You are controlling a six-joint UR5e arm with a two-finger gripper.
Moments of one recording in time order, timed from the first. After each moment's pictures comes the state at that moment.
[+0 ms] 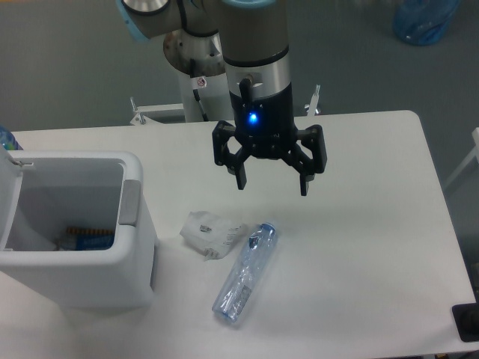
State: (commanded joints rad) arm 2.41 -1.75 -1.36 -1.18 1.55 0.69
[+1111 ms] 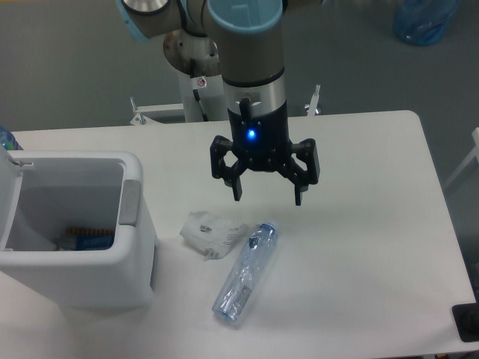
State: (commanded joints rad) arm 2.41 -1.75 -1.50 -1.08 1.55 0.68
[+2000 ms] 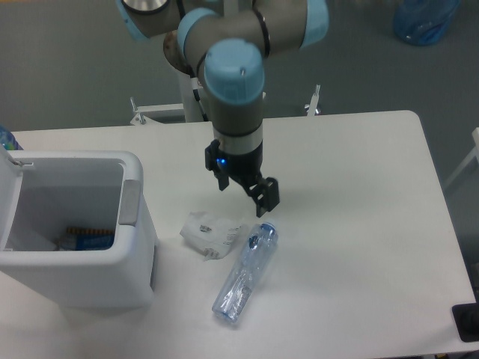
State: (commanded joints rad) arm 2.38 -1.80 -1.78 -1.07 1.55 1.25
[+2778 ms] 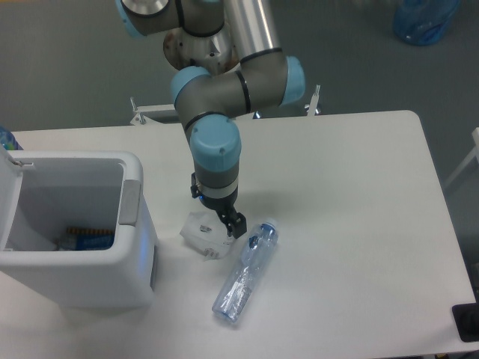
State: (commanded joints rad) arm 2.31 -1.94 -1.81 -0.99 1.56 1.23
